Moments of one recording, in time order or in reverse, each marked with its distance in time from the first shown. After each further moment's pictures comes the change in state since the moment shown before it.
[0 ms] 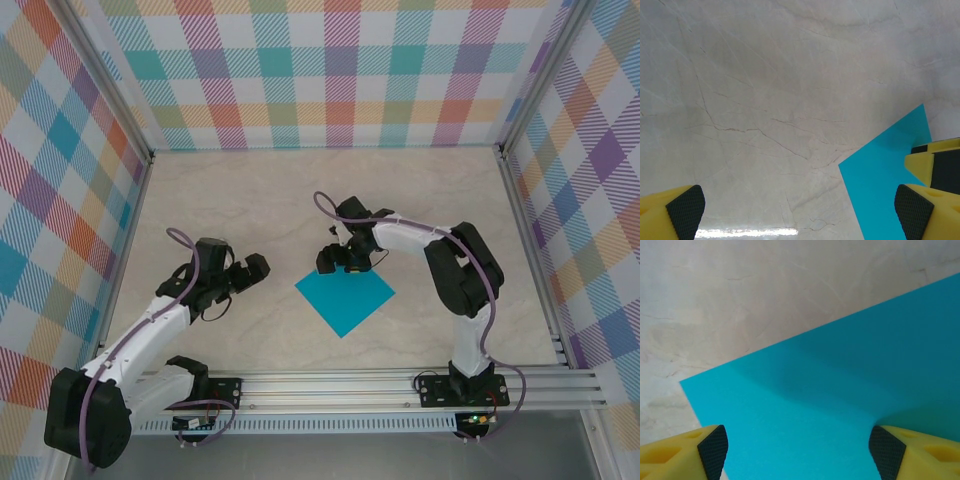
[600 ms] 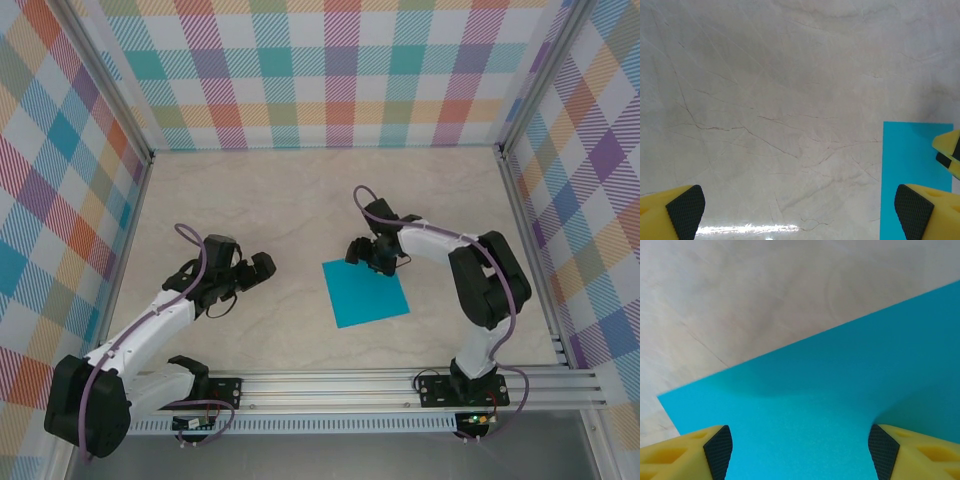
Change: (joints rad) left arm -0.052 0.051 0.032 0.007 -0.021 -0.023; right arm -0.099 -0.179 -0.227 0.080 0.202 0.372
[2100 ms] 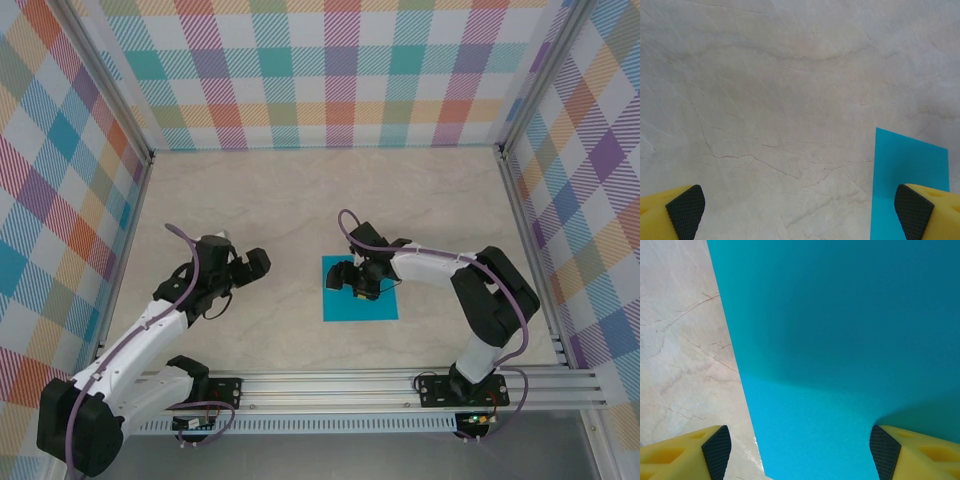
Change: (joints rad) left arm -0.023 -0.116 0.014 -0.018 -0.125 0.066; right arm 0.167 -0.085 -0.139 0.126 -0.156 0.053
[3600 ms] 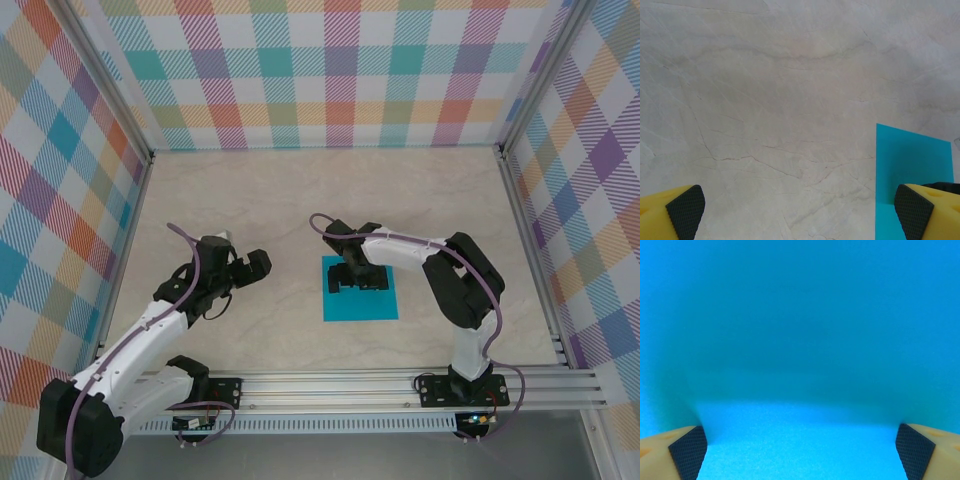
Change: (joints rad) left arm 0.000 0.000 -0.009 0.011 0.013 0.040; right arm 0.072 0.201 0.302 -0.432 0.370 -0.140
